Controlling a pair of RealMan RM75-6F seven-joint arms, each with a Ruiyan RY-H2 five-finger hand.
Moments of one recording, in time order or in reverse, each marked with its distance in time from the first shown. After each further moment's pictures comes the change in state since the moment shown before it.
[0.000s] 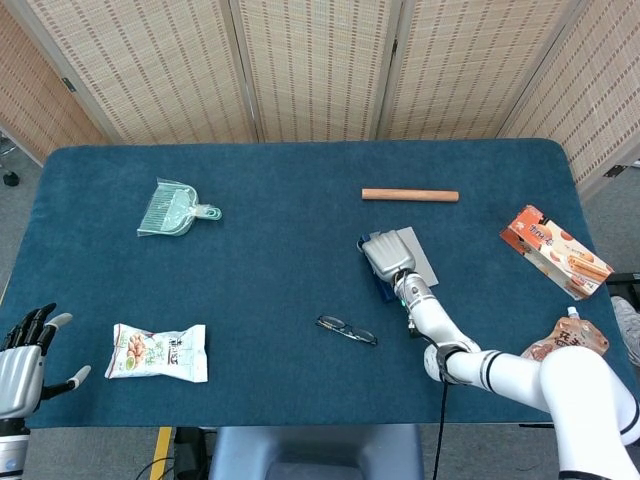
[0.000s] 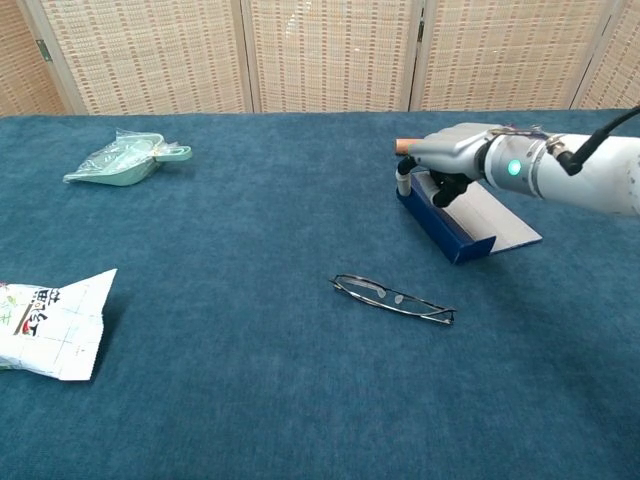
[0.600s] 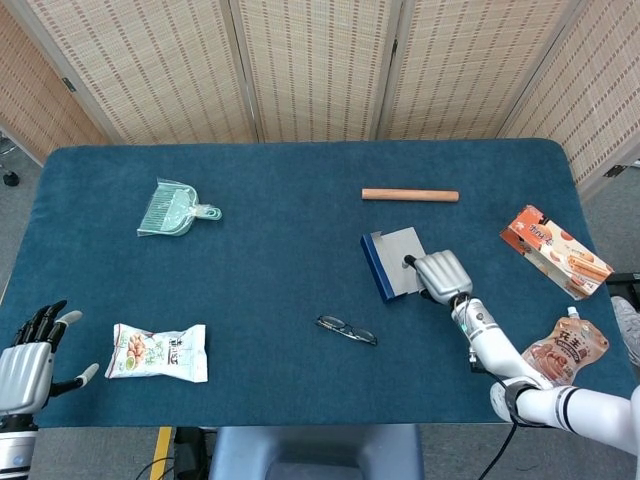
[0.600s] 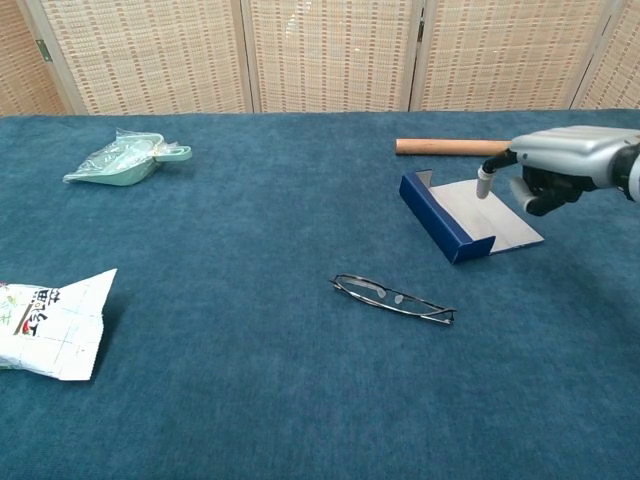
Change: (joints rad) left arm -0.016 -0.004 -0.002 -0.015 0.012 -0.018 0.018; right arm -0.248 0.231 -0.080 -0.248 -0.270 0.135 0.305
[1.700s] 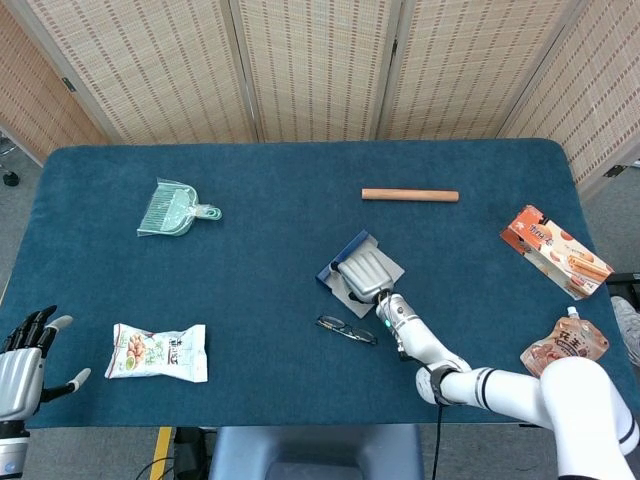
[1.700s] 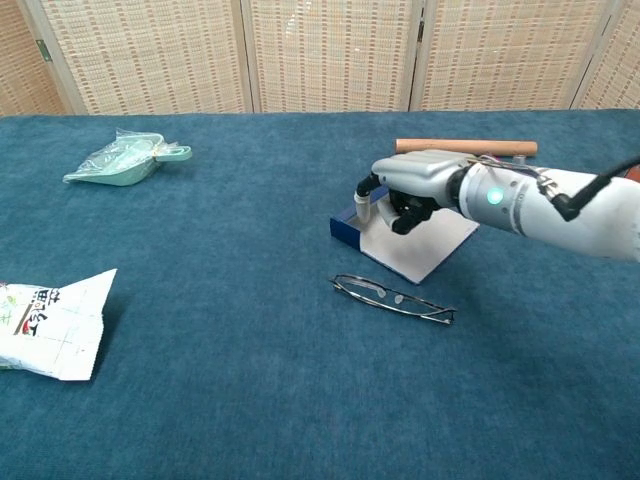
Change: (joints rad) left arm 0.023 0.010 0.009 0.010 -0.009 0.015 -0.019; right arm 0.189 -0.301 0.142 0.183 0.095 -0.127 -0.135
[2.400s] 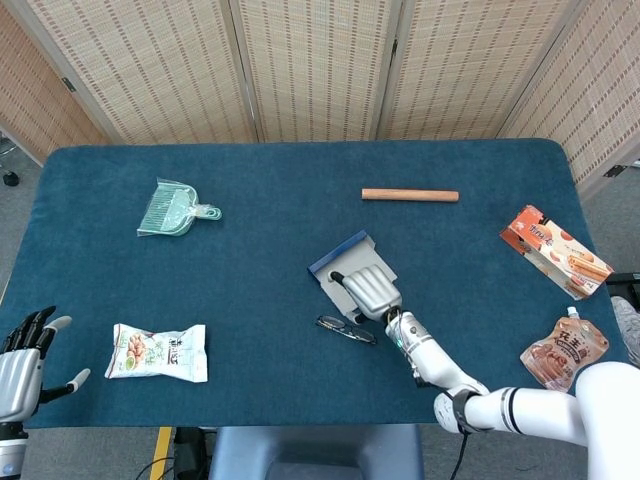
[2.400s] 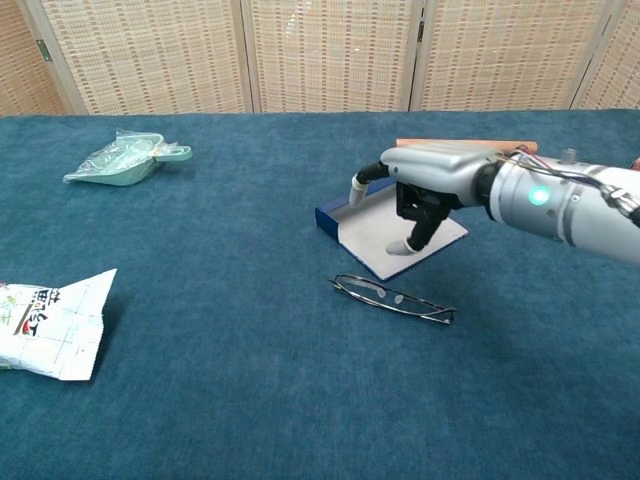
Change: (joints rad) left arm 0.006 0.002 0.001 0.003 0.017 0.009 -0.015; right arm -0.095 0.131 -0.060 -0.299 -0.062 0.160 0.003
